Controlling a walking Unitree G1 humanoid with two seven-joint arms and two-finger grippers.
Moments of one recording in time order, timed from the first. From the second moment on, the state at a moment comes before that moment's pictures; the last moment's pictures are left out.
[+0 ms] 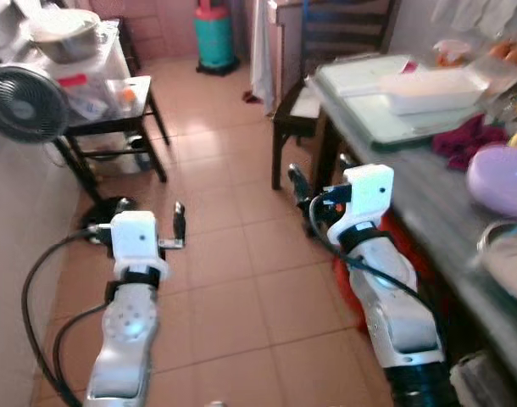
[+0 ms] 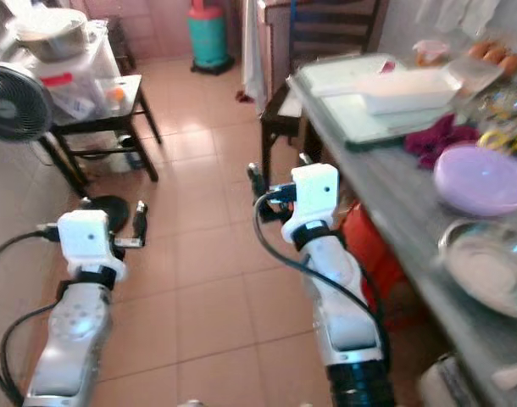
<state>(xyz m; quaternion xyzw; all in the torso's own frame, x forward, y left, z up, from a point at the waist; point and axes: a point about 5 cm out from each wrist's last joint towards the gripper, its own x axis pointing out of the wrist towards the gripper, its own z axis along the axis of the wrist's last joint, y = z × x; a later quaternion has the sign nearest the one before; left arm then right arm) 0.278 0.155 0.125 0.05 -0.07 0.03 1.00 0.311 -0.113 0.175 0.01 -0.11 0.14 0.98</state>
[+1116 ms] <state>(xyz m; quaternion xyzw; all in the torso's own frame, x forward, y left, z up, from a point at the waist) 0.267 0.197 -0.001 0.16 0.16 0.03 0.97 0.306 -0.175 0.028 -0.16 0.18 0.16 0.96</state>
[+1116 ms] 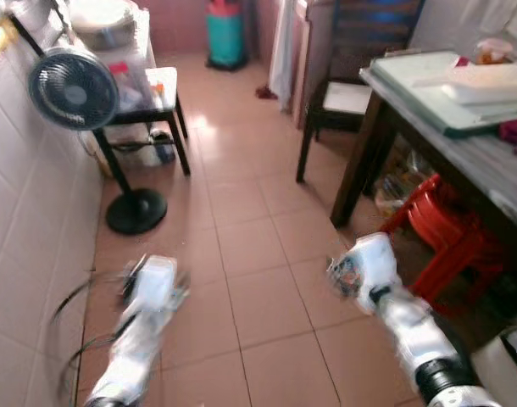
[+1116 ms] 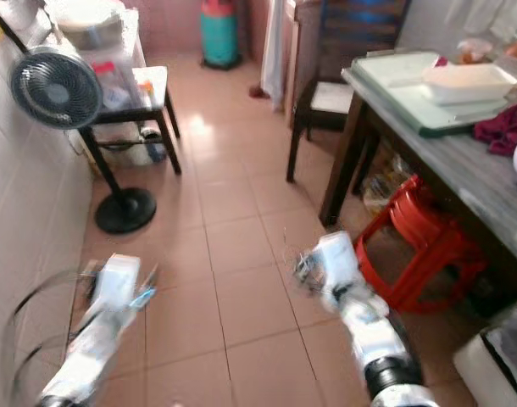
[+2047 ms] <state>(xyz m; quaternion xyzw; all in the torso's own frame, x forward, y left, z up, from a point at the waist) 0.212 0.176 -0.068 0.18 0.40 -0.10 0.89 0.229 -0.183 -0.060 -0.04 0.41 -0.03 0.91</state>
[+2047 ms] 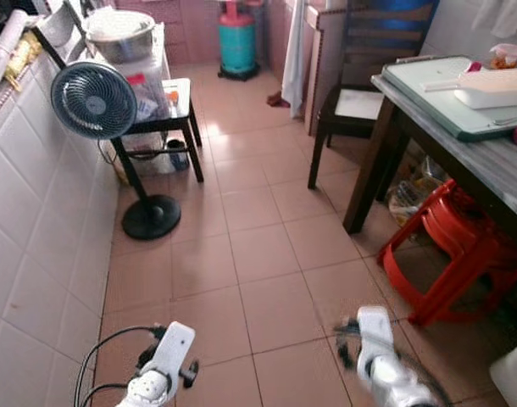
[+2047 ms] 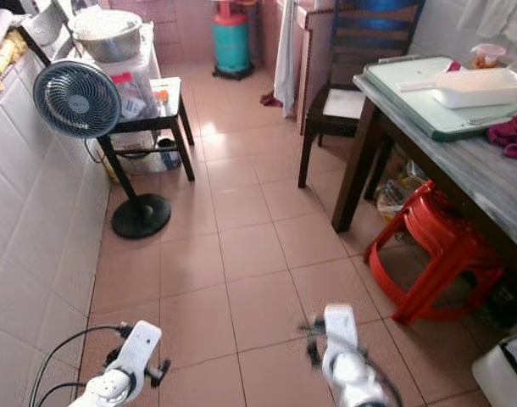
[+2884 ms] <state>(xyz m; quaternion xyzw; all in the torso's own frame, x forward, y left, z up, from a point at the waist) 0.224 0.177 -0.063 0.12 0.41 -0.06 0.90 0.254 -0.148 -0.044 -0.05 0.37 0.06 0.93</state>
